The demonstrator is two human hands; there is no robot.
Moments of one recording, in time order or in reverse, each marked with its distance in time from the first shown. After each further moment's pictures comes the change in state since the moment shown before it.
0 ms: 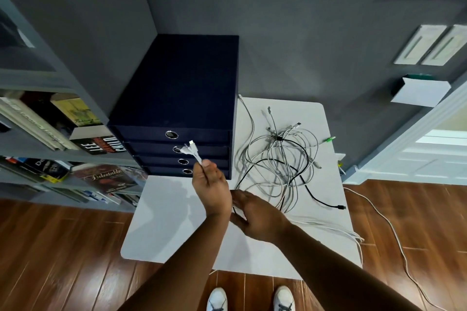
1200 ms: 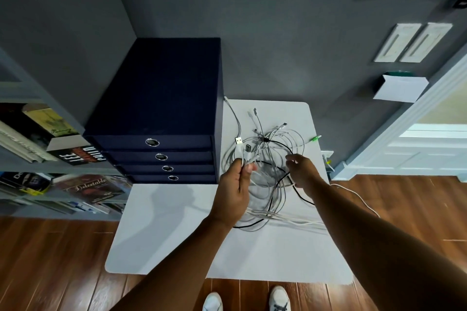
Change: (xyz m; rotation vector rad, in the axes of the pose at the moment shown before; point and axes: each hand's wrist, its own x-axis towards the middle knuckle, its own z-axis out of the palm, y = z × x) left_hand -0.035 0.014 0.030 0.523 -0.693 0.251; right_hand 0.003 0.145 -0.083 0.429 0.432 0.995
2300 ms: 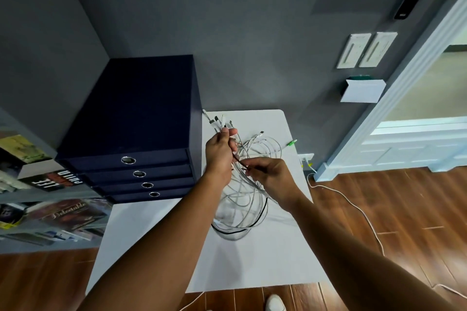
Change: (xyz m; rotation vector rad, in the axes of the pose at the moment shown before) left_hand 0.098 0.037 0.036 -0.526 0.163 -0.548; right_hand -0.100 -0.053 -0.022 0.565 -0.215 -0.456
